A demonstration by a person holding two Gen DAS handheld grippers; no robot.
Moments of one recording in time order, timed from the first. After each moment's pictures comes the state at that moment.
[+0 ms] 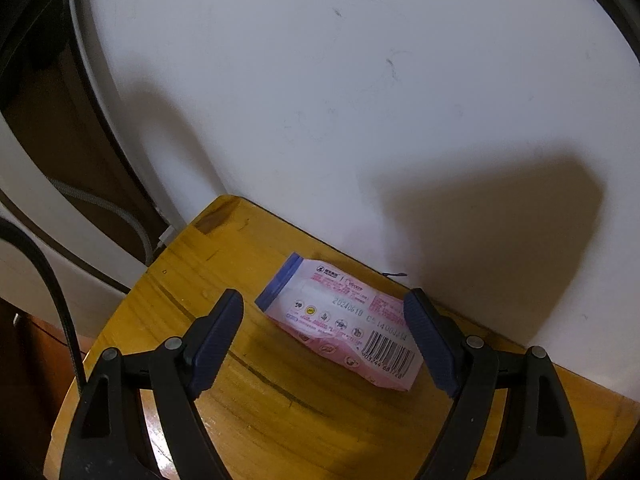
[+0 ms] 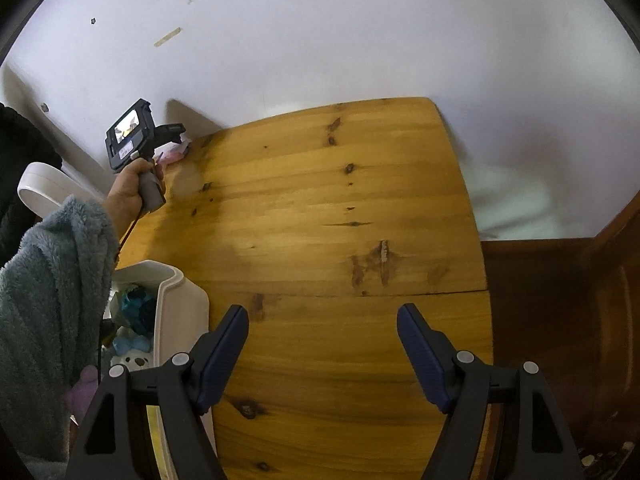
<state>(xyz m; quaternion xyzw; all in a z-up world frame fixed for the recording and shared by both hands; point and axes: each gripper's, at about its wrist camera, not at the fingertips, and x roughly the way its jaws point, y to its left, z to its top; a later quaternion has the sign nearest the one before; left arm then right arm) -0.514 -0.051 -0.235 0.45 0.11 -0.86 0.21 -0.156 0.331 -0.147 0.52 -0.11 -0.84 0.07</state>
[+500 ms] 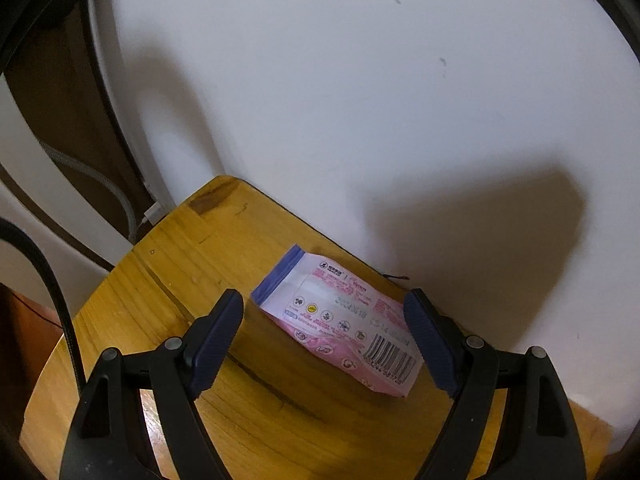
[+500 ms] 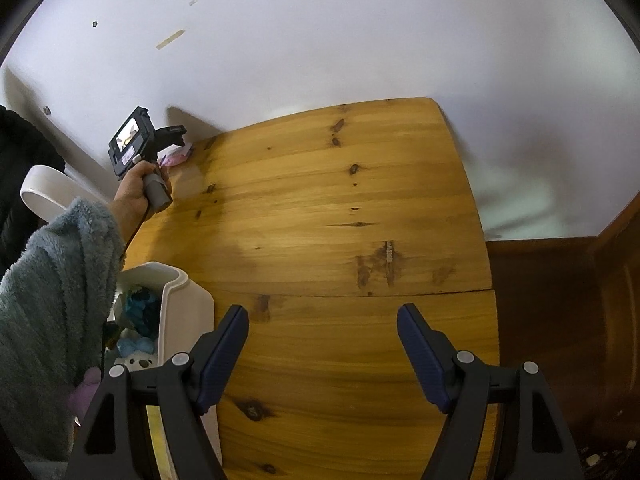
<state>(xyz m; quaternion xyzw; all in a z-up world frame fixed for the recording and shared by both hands) -0.508 -0.062 -0.239 0.44 0.18 -0.85 0.20 -0.156 0.330 -0.147 0.52 -0.12 -0.84 0.07</state>
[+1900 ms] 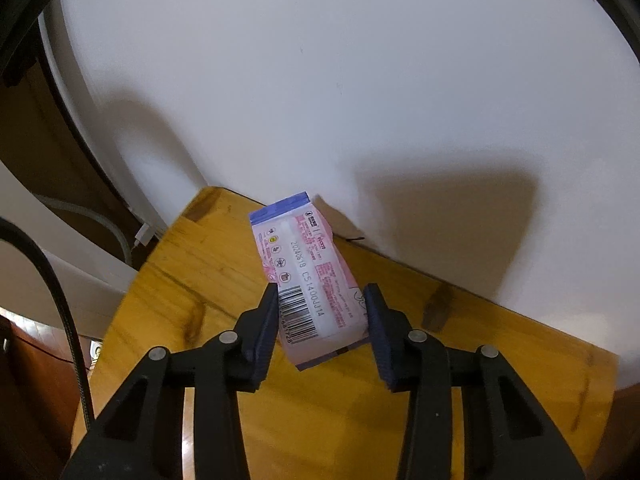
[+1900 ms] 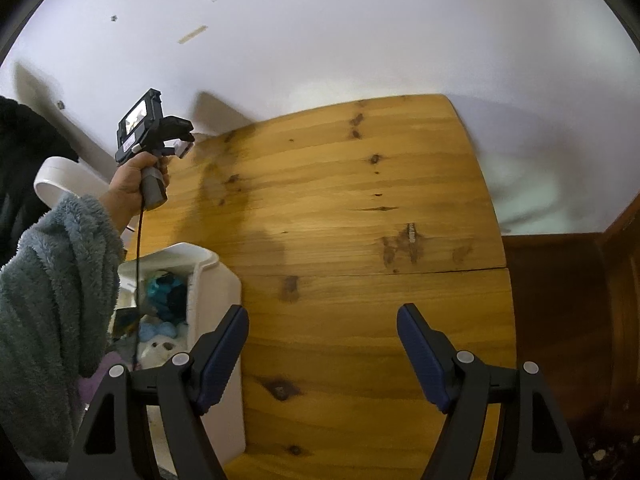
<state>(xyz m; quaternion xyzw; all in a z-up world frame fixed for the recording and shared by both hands) -0.476 -0.031 -0.187 0.48 0.11 -0.86 0.12 -0.123 0.307 -0.134 0.51 -0.12 -0.85 0.08</state>
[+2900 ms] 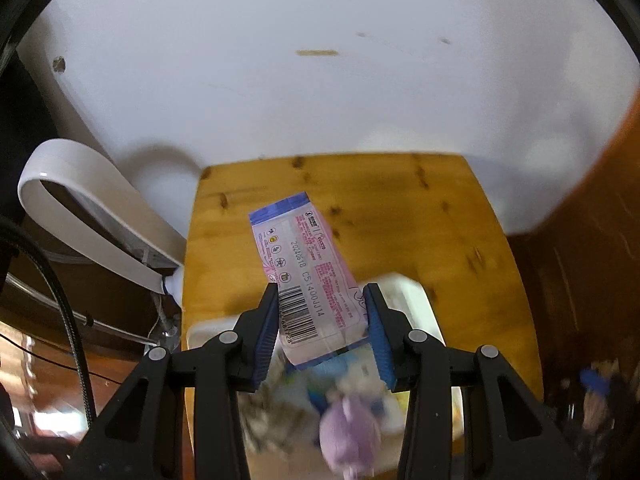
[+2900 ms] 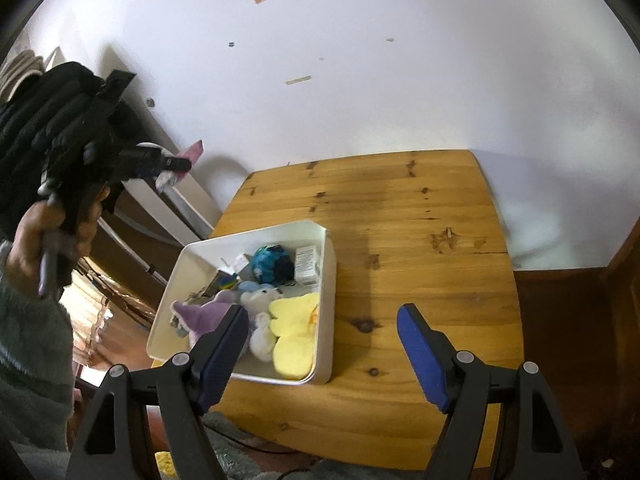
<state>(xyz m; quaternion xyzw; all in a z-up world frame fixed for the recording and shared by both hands) -0.172 -0.005 0.010 0.50 -0.04 -0.86 -0.11 0.032 0.249 -0.042 0.42 -0.10 -0.89 0.13</state>
